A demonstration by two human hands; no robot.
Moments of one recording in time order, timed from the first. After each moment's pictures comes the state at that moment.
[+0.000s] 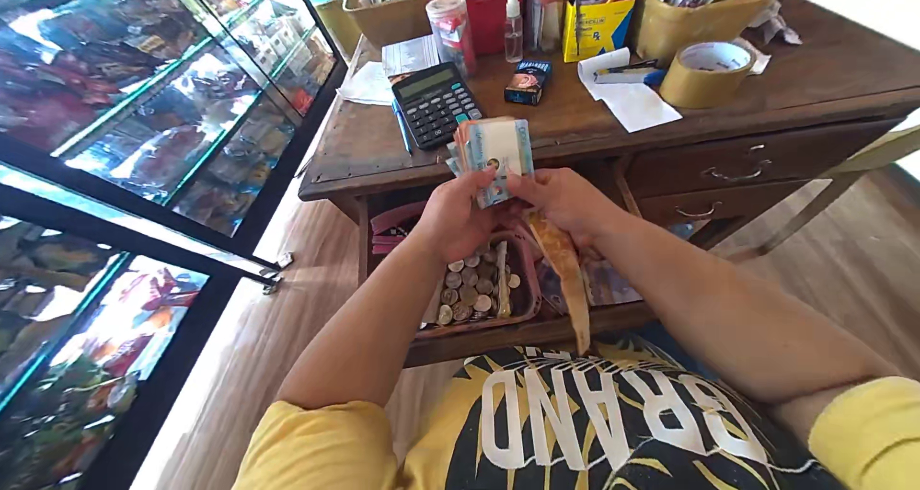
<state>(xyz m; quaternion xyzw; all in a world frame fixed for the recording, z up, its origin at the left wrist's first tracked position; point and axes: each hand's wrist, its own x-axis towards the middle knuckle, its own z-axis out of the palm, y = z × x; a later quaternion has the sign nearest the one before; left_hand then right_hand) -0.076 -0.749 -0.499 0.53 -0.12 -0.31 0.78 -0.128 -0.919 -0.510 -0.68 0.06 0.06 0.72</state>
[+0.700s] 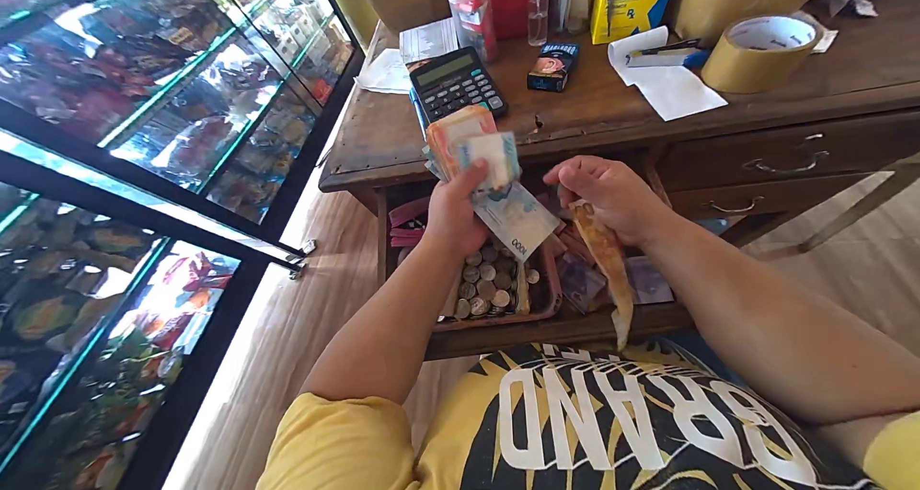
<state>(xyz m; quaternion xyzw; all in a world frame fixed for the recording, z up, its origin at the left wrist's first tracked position) -0.069 -0.741 -0.516 0.51 -0.04 -0.17 0.84 -0.128 -0.942 -0.536 -0.68 -0.03 -0.02 0.73</state>
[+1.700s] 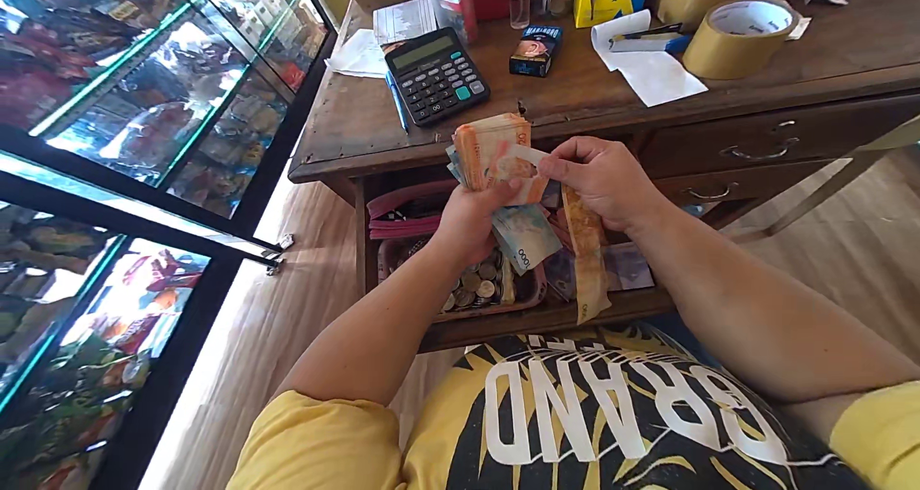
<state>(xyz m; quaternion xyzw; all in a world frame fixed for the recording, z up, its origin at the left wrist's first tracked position) -0.094 -0.754 -0.531 0.56 -0.09 -0.24 0.79 -0.130 -0.944 -0.532 -0.72 0.02 -0.09 0.69</state>
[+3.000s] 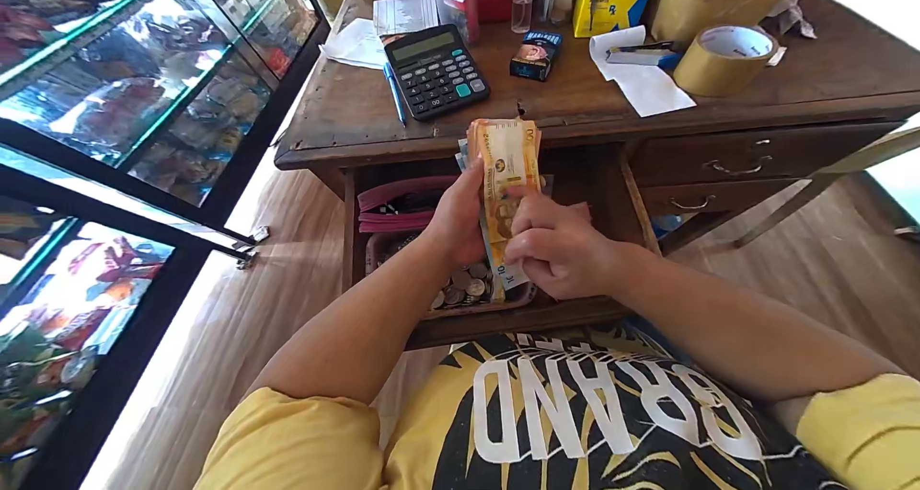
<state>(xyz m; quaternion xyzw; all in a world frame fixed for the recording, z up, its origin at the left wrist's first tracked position) -0.090 -0.745 -0.533 0.46 -0.10 -0.38 0.80 -0.152 -0.906 -0.559 -0.76 -0.44 -0.32 0.36</state>
